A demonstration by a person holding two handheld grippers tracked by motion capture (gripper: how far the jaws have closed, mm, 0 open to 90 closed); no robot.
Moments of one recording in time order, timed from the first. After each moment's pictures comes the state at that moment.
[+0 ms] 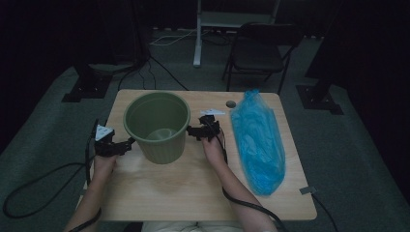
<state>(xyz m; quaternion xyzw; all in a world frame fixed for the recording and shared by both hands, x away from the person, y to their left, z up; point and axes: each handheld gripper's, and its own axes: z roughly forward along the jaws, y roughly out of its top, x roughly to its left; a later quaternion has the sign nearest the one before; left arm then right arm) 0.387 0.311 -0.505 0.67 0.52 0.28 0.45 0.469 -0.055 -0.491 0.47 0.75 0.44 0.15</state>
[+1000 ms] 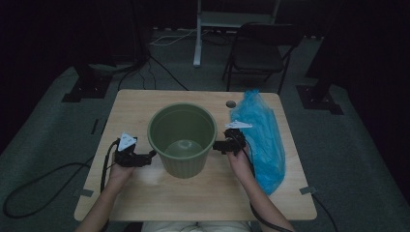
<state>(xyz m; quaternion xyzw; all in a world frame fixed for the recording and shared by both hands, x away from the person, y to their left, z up) 0.352 0.237 -0.497 0.75 0.43 0.24 0.44 0.413 -0.139 -0.486 0.46 0.76 0.42 0.16</state>
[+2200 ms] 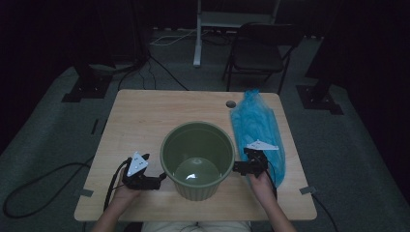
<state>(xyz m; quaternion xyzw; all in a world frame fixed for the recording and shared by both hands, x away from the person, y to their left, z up) 0.290 0.208 -0.503 0.78 0.37 0.24 0.45 0.341 -0.202 -0.486 0.46 0.75 0.44 0.15</state>
